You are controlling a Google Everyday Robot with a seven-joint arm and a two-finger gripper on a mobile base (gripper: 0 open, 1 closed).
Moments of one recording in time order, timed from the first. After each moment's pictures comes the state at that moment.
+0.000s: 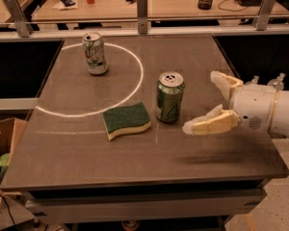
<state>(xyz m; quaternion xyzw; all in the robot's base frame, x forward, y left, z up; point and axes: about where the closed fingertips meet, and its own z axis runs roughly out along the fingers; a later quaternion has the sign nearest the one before) 0.480 -0.133 0.898 -0.39 0.68 0.30 0.55</state>
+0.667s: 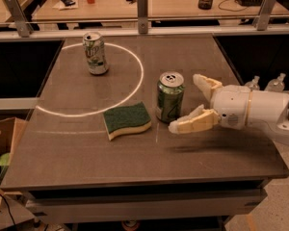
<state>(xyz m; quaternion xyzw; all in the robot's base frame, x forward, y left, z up) 0.503 -0.103 0.872 -0.41 0.67 0.32 0.53</state>
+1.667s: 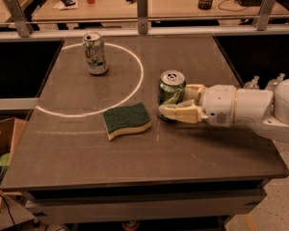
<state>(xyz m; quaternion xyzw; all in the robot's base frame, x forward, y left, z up) 0.513 -0.079 0.857 -0.43 0.66 0.33 0.51</state>
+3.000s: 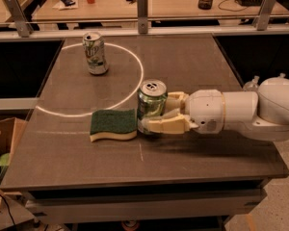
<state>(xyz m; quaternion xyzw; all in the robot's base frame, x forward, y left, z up) 0.462 -0.028 0.872 -0.48 0.59 0.43 0.48</state>
